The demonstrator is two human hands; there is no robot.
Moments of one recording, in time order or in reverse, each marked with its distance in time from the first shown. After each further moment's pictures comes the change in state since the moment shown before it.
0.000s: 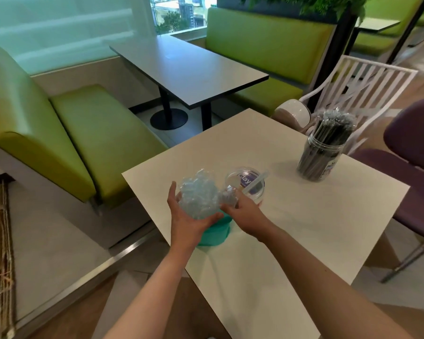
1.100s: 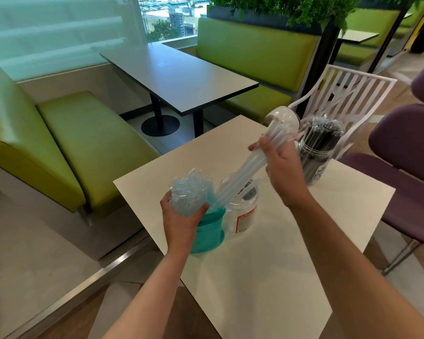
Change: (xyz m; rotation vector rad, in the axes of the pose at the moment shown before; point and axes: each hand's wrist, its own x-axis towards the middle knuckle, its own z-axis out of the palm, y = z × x) left_hand 0.020 0.010 0.007 0.023 0.151 -0.069; right_hand 0.000 -0.091 -0.079 0.148 0.522 -0.260
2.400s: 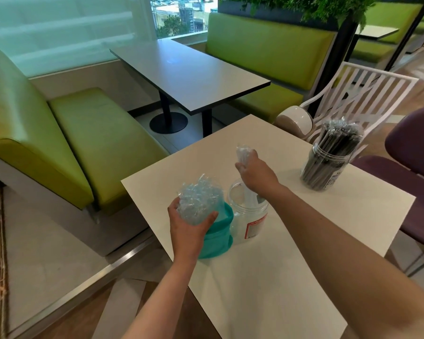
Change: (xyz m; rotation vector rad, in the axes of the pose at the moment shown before) left_hand 0.001 -0.005 -0.003 -0.012 -0.016 -0.031; right_hand 0.052 0.065 0.060 -0.792 -0.301 0.162
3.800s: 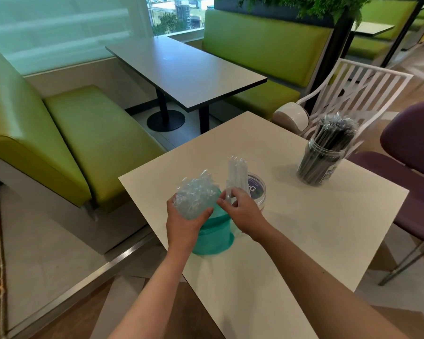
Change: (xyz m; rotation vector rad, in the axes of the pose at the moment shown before) left_hand 0.001 -0.001 -0.007 0.067 -0.038 0.002; right_hand -0.083 0.016 0.051 0.520 -0.134 -0.063
